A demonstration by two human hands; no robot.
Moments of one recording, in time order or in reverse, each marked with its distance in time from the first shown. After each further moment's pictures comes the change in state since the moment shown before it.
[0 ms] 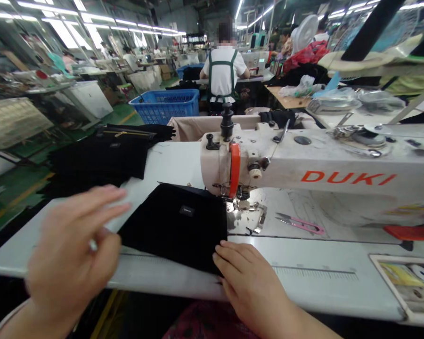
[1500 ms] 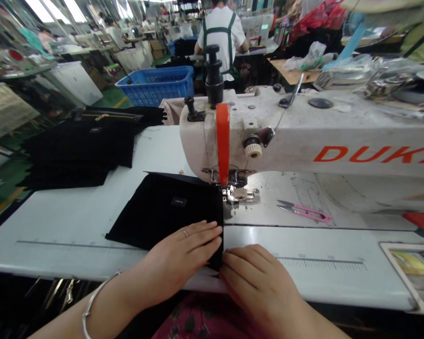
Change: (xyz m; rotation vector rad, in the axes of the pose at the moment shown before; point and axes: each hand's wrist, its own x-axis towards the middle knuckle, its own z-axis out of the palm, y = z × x) left_hand -0.012 0.053 0.075 -0.384 -0.656 0.563; right_hand -0.023 0.009 -0.006 -0.032 -0.015 -0.149
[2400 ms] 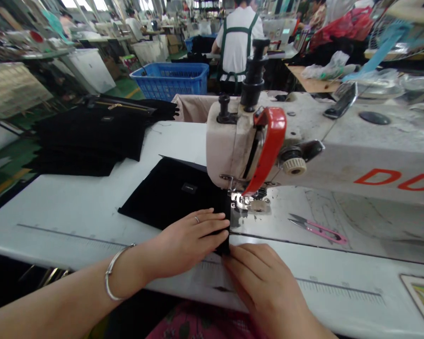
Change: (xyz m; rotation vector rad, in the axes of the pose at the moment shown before) left_hand 0.020 -0.029 0.011 0.089 0.121 0.071; right_hand 0.012 0.015 0.001 0.026 0.024 0.078
